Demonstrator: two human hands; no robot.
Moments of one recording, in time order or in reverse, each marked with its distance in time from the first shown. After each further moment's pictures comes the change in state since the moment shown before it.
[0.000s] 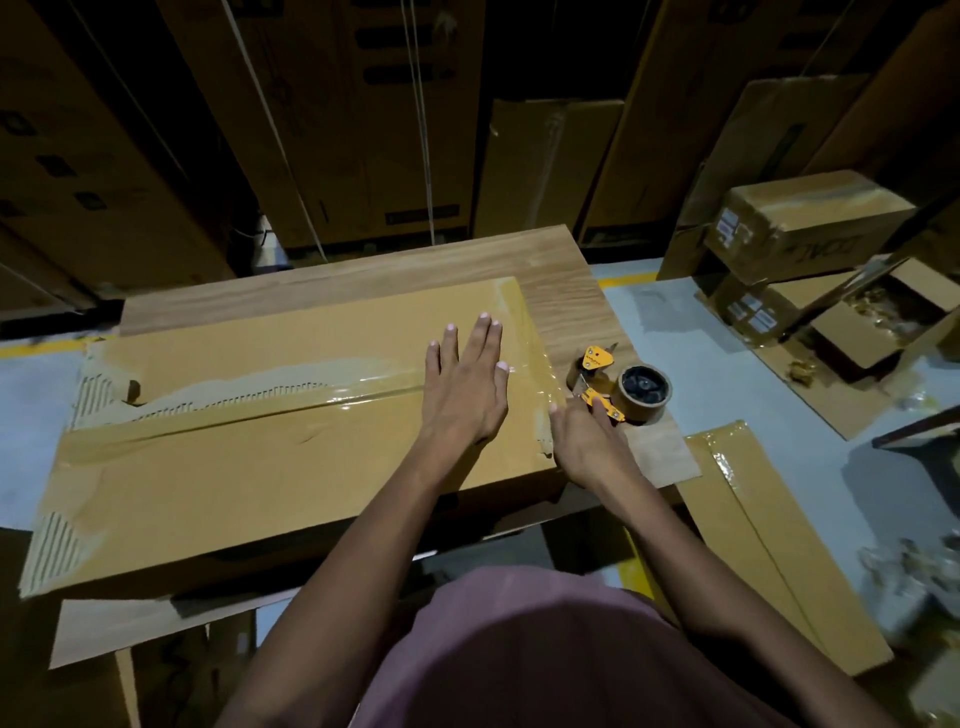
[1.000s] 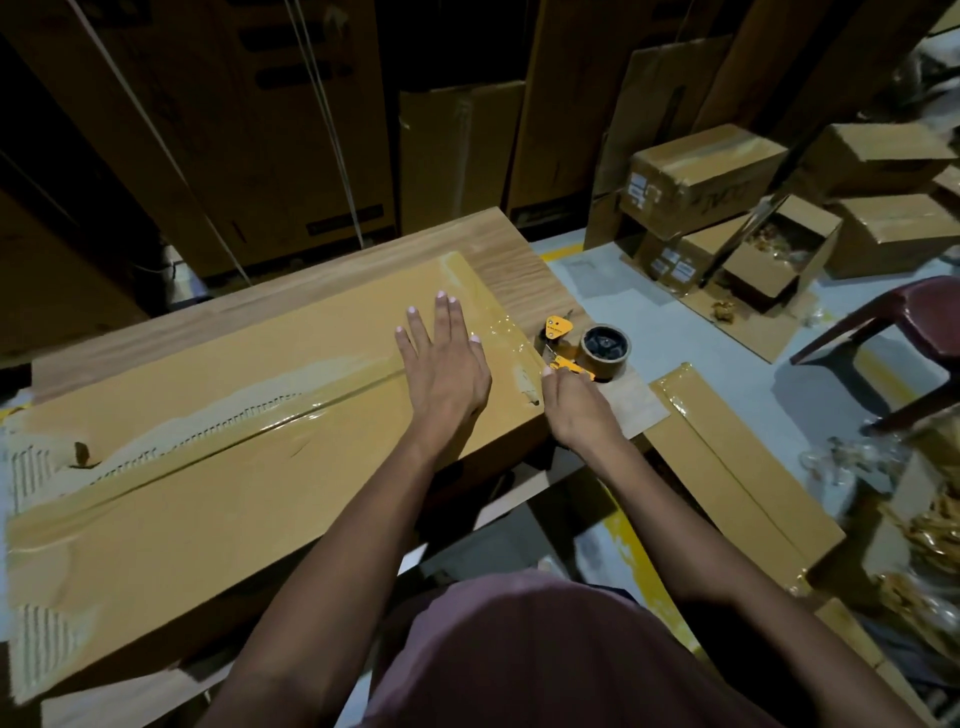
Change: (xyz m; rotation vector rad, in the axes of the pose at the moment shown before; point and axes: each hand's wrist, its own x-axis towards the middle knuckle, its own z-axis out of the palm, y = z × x) left_hand 0.014 -0.005 0.001 -0.002 0.015 0.015; right_hand -0.004 -0.002 0.015 0.152 0.155 0.130
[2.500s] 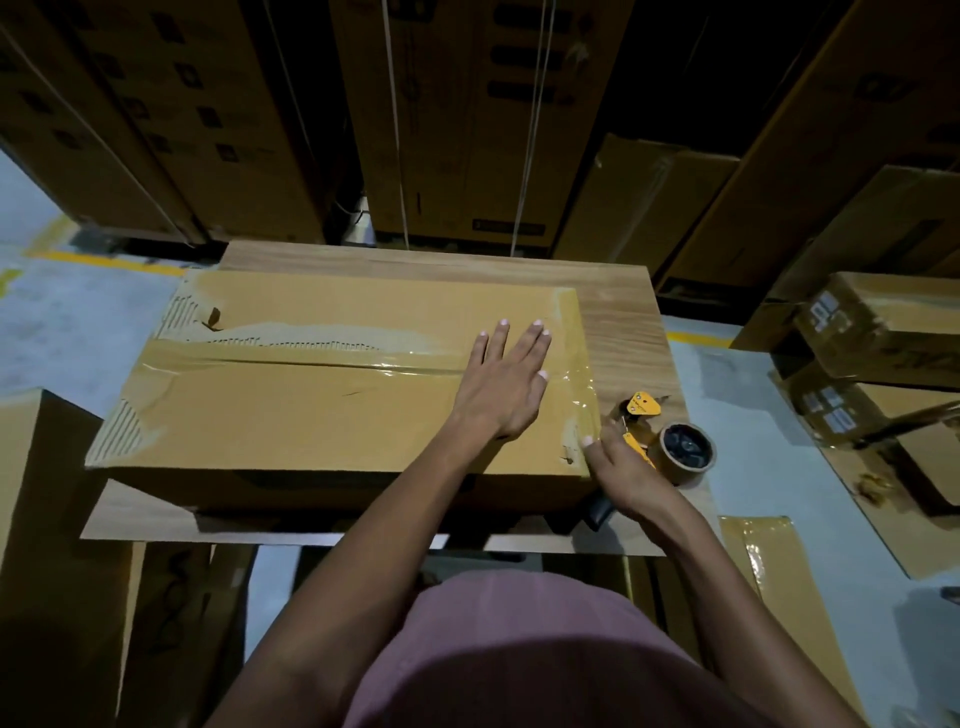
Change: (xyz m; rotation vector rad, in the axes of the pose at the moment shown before) left_hand -0.002 -0.002 -0.003 0.039 -0.030 -0.041; right_hand 0.041 0.010 -0.036 0.075 -0.503 -0.382
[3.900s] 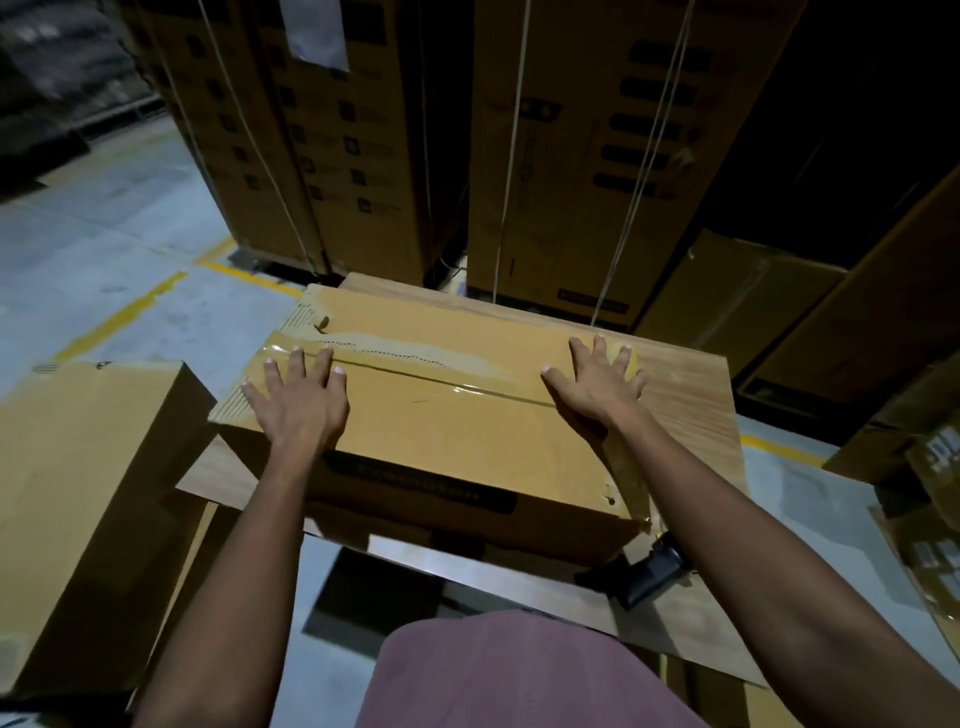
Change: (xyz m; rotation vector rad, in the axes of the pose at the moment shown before) left_hand -0.151 -0.205 -0.055 -0.022 0.185 -1.004; right_hand 0.135 -0.132 -0.001 -0.680 0.106 -0.208
